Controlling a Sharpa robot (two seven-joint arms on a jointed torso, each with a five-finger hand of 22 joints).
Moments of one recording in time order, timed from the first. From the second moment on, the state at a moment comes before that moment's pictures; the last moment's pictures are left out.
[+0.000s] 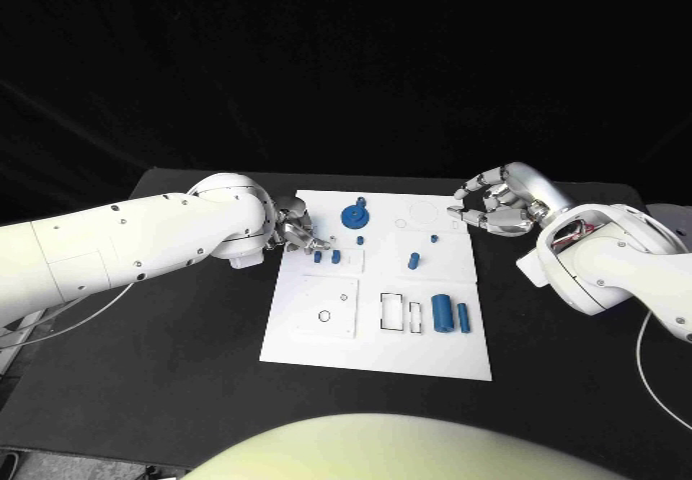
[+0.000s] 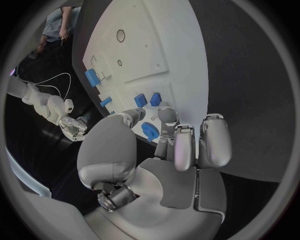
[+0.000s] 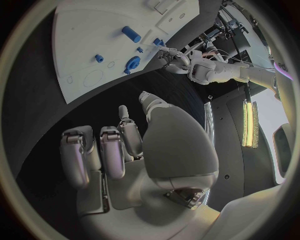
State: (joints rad) left arm 1.20 -0.84 -0.02 1.46 -1.16 0.10 -0.50; left_hand 0.95 -0.23 0.50 0.29 0.28 0.90 0.04 0.71 0.71 1.27 -0.03 1.00 0.78 1.46 -0.08 1.52 1.31 0.08 1.43 0.02 1.38 1.21; right arm 1.25 -0.89 -0.11 1.63 -1.09 -0.53 -0.13; right_hand 1.33 -0.17 0.27 0.28 0.24 0.89 0.16 0.22 0.42 1.38 0.08 1.37 1.31 1.46 0.01 1.57 1.31 0.01 1.47 0.11 1.57 1.31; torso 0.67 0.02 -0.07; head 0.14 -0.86
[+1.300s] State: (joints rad) left arm 1.19 -0.68 -0.04 1.34 -1.51 -0.18 0.04; left_hand 1.41 -0.27 0.51 0.13 0.28 0.76 0.17 0.49 0.41 0.85 0.11 0.55 0.29 1.28 0.04 1.30 0.96 0.16 1.20 0.13 1.16 0.89; right arm 1.25 -0.89 -0.11 1.63 -1.08 -0.53 -0.11; right_hand 1.33 -0.17 0.27 0.29 0.24 0.89 0.16 0.22 0.42 1.37 0.08 1.36 1.31 1.46 0.01 1.56 1.31 0.01 1.47 0.11 1.55 1.31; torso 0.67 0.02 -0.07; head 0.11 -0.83
